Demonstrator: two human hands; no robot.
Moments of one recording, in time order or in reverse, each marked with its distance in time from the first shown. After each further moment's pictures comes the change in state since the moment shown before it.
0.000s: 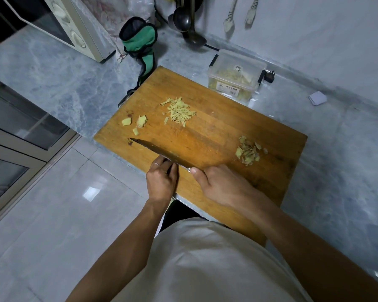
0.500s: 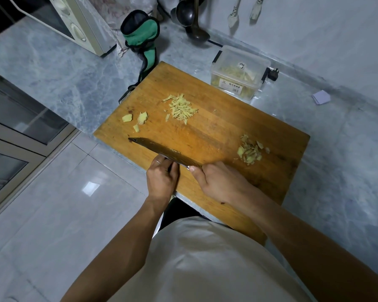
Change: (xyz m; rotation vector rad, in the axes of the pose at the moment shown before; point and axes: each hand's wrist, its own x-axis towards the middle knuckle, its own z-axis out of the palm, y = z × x) left_hand 0.001 -0.002 -0.001 0.002 0.026 0.036; right_hand 0.010 -0.002 0.003 -0.108 -0.002 -0.030
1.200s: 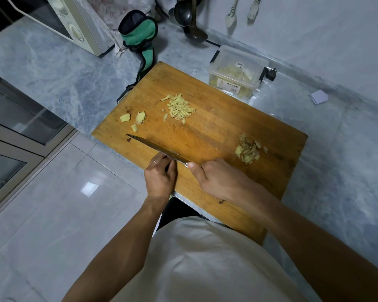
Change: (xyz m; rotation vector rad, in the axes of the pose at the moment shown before) left_hand 0.001 0.007 0.000 -0.019 0.064 -0.002; right_hand 0.002 0.003 -0.006 0.095 -0.020 -0.003
